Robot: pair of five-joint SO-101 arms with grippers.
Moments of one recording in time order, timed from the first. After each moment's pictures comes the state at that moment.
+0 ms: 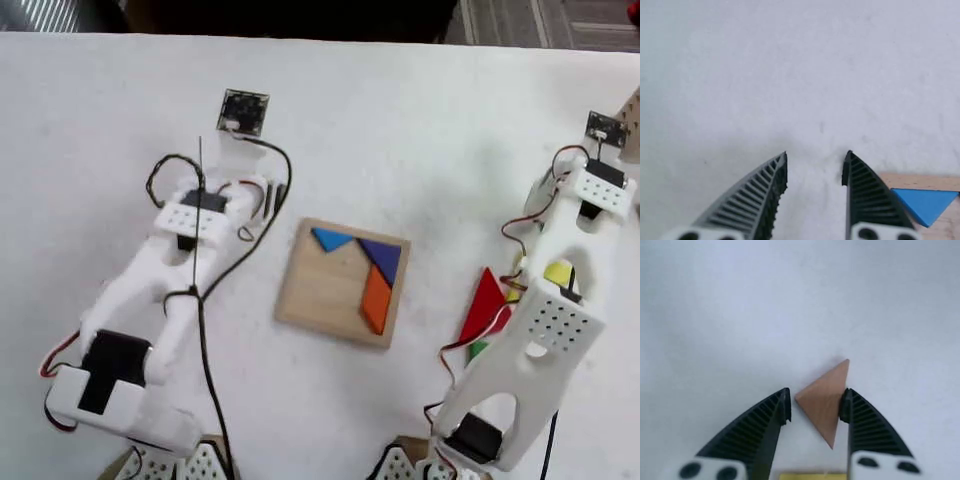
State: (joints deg) left arm 7.7 2.9 29.8 28.6 1.8; right arm 26.6 47.0 -33.0 66.5 7.3
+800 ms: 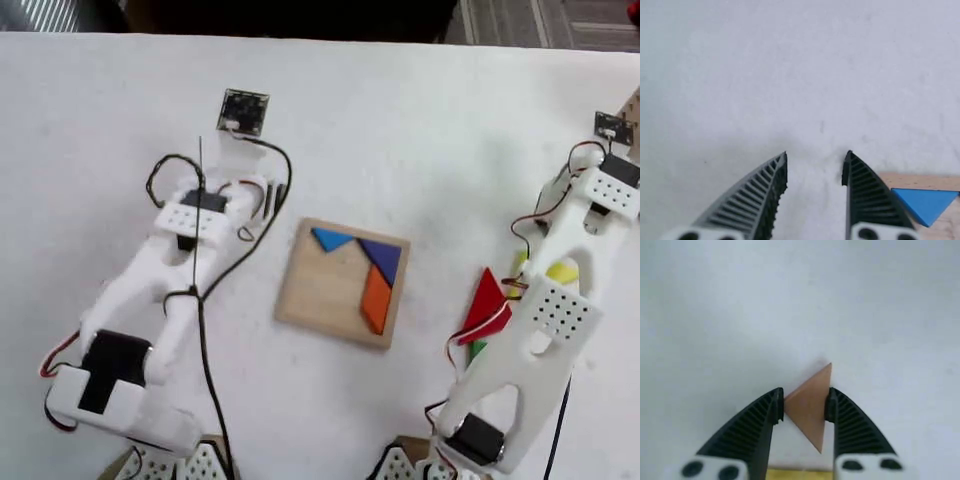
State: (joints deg) left arm 7.7 2.9 29.8 28.6 1.8; right arm 28.2 61.1 -58.7 83.2 13.0
